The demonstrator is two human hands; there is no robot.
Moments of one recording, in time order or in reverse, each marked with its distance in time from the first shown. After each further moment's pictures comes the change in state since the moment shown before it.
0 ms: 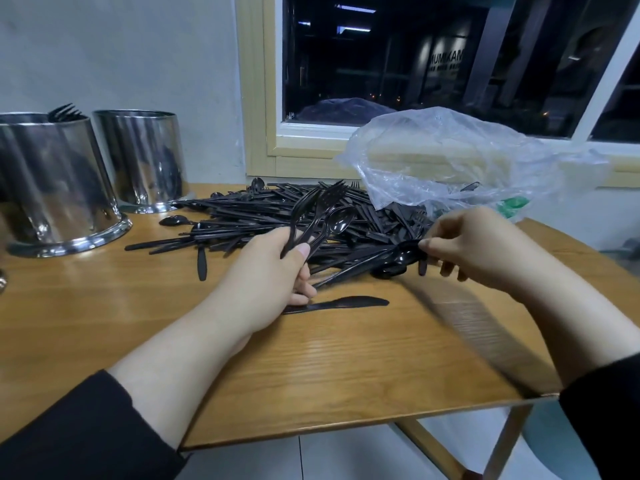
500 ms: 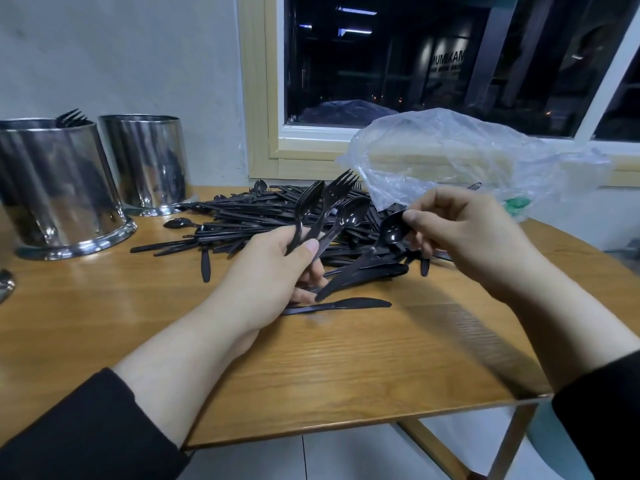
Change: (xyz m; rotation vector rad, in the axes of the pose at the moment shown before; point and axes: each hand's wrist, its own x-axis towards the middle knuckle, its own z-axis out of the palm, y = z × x) left_hand -0.004 0.001 -0.001 -0.145 -0.040 0.042; right_hand -0.004 -0.016 0.010 0.561 0.078 -0.211
